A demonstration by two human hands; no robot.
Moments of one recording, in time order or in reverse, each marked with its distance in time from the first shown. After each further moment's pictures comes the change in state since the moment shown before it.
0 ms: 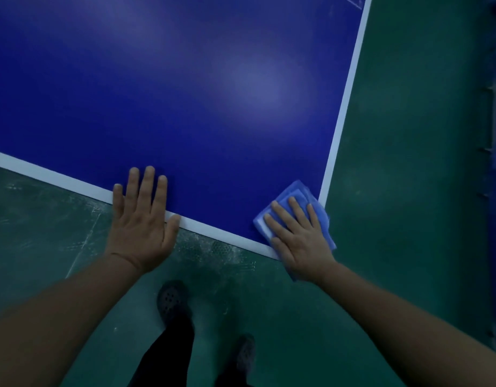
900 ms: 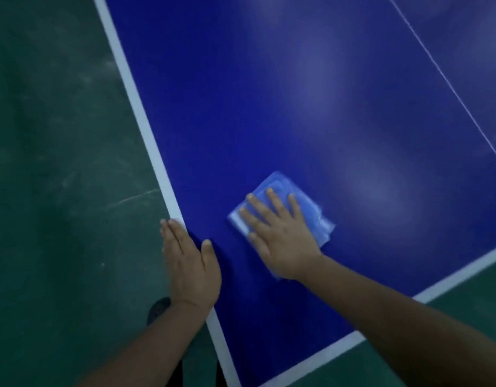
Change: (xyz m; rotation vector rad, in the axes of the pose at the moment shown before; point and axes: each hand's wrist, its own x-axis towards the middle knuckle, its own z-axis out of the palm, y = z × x) left_hand 0.045 0.156 0.023 -0.619 0.439 -1.287; right_hand 0.241 -0.001 -0.082 -0.210 0.026 -0.953
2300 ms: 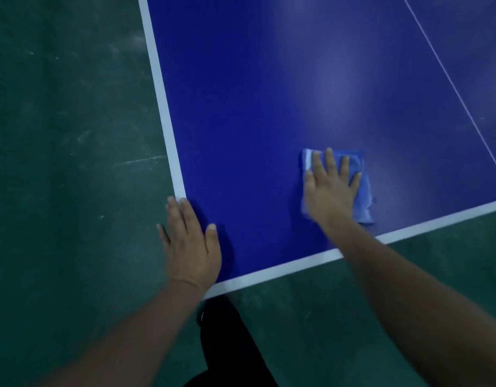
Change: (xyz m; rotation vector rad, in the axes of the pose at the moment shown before) left_hand -0.148 -0.007 0.041 0.243 0.021 0.012; right_hand -0.101 0.066 0.012 0.100 0.142 0.619
